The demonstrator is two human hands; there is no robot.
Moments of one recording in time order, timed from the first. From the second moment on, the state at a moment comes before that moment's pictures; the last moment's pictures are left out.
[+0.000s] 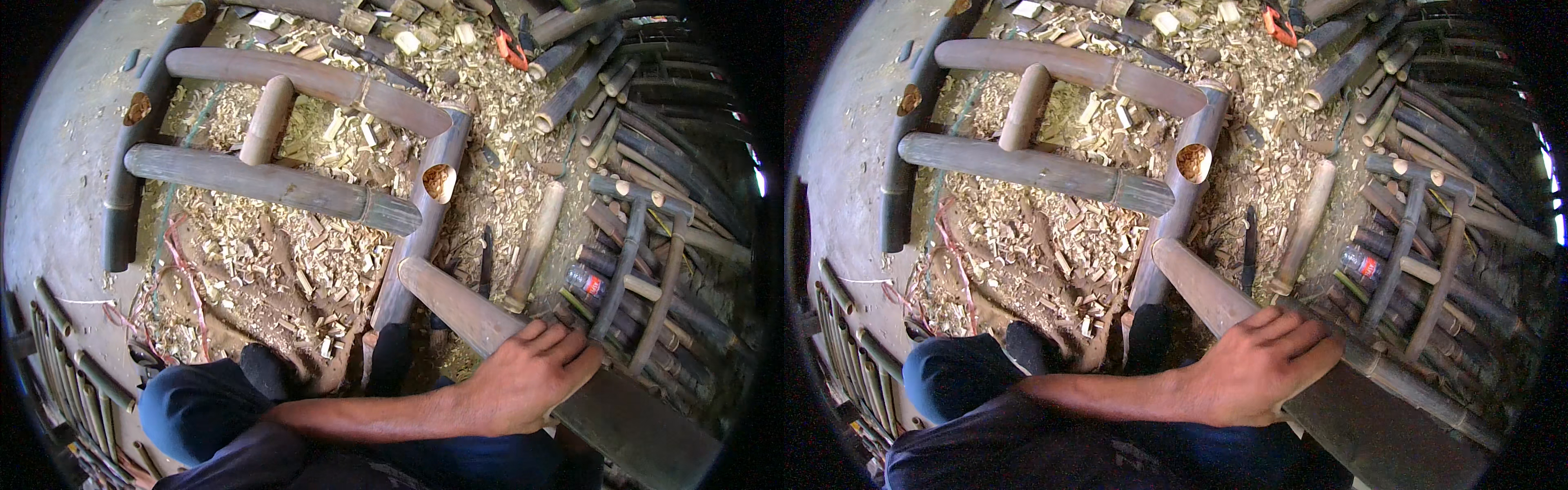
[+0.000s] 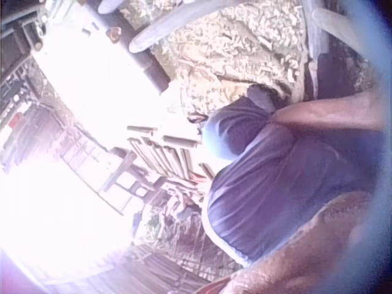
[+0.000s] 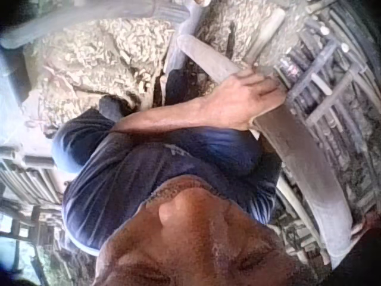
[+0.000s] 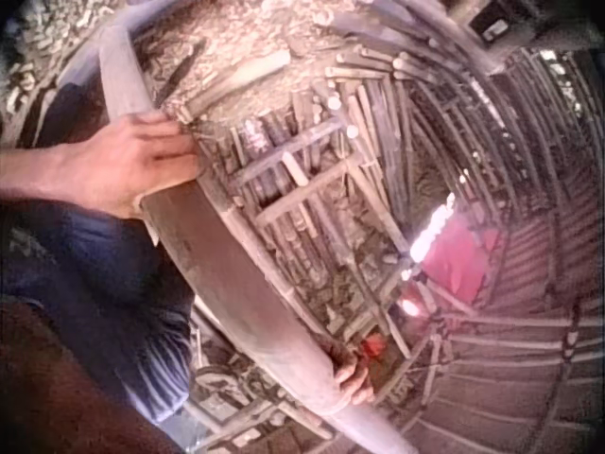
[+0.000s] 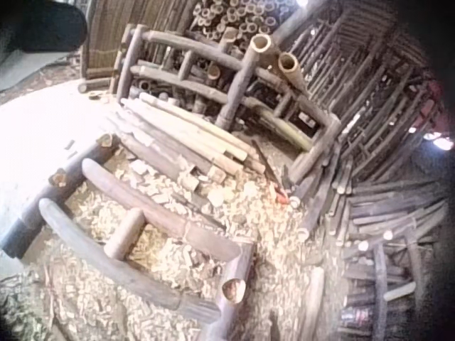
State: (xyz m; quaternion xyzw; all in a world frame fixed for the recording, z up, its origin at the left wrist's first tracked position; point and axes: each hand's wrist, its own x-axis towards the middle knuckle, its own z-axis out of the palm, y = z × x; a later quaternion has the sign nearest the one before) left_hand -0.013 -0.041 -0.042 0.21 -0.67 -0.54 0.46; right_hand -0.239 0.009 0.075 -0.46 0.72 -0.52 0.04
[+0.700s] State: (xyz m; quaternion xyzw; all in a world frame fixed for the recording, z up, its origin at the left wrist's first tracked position) left_hand 0.003 -0.067 -0.041 0.15 -0.70 -0.58 0.38; right_hand -0.190 -0.005 0.178 -0.57 0.57 -0.59 0.01
